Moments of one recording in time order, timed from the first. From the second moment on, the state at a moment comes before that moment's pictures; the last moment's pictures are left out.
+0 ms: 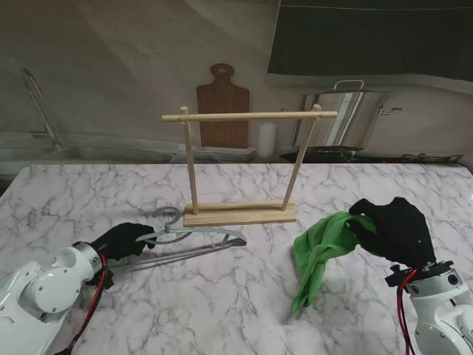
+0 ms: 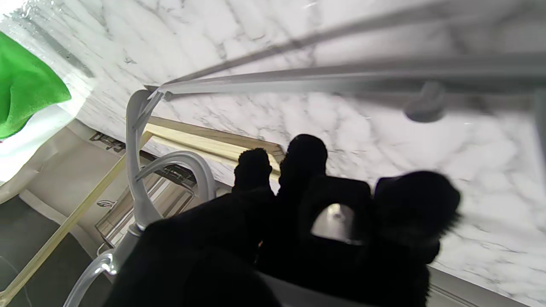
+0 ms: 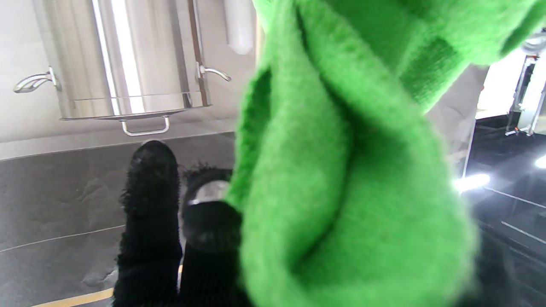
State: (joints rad) left arm 1.62 -1.01 -1.44 -1.55 0.61 -0.25 -0.30; right arm -2.03 -1.12 1.72 -1.97 -1.04 -0.34 -0.42; left_hand 1.03 -0.21 0.64 0.25 0.65 0.19 0.78 1.09 1.01 0.27 0.82 0.92 1.20 0.19 1.42 0.95 1.03 0.25 1.51 0.56; right_hand 0.68 -0.41 0.76 -0.23 0.76 0.00 0.96 0.40 1.29 0.00 1.15 0.81 1.30 0.03 1.34 0.72 0.62 0.30 1.25 0.42
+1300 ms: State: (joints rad) left arm 1.31 -1.16 -0.92 -1.42 0.05 0.00 -0.13; right arm -2.00 -1.14 1.58 -2.06 -0.95 -0.42 -0.51; left_hand 1.16 -0.18 0.56 0.12 0.64 0.20 0.76 1.13 0.93 0.30 0.22 0.33 0.85 0.43 0.49 0.46 0.64 0.43 1.27 0.48; right_hand 0.68 -0.42 0.78 -0.23 0.77 0.03 0.96 0.40 1.31 0.00 1.15 0.81 1.30 0.03 1.37 0.72 0.66 0.30 1.27 0.41
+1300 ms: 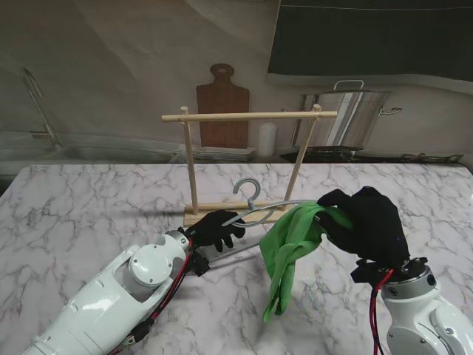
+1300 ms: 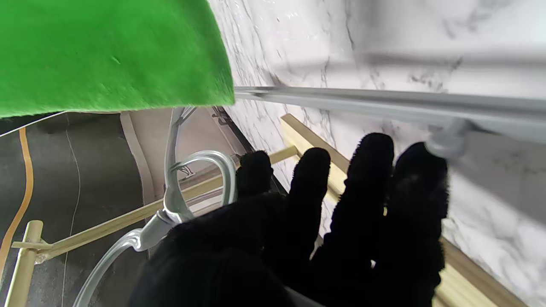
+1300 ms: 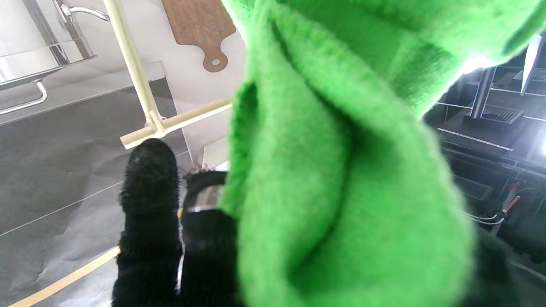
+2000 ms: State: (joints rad) left arm 1.31 -1.16 -0.93 -1.41 -0.18 0.04 -0.29; right arm -1.90 -1.14 1.55 -1.99 -0.97 -0.31 -0.54; left_hand 1.21 -0.17 0.52 0.06 0.63 0.20 0.74 1.15 0.93 0.33 0.22 0.37 0.85 0.45 0.50 0.43 0.65 0.45 1.19 0.44; right_hand 0.68 -0.42 0.78 -0.23 0.77 0.03 0.96 0.40 1.31 0.00 1.15 0.81 1.30 0.03 1.37 0.72 0.66 0.30 1.27 0.41
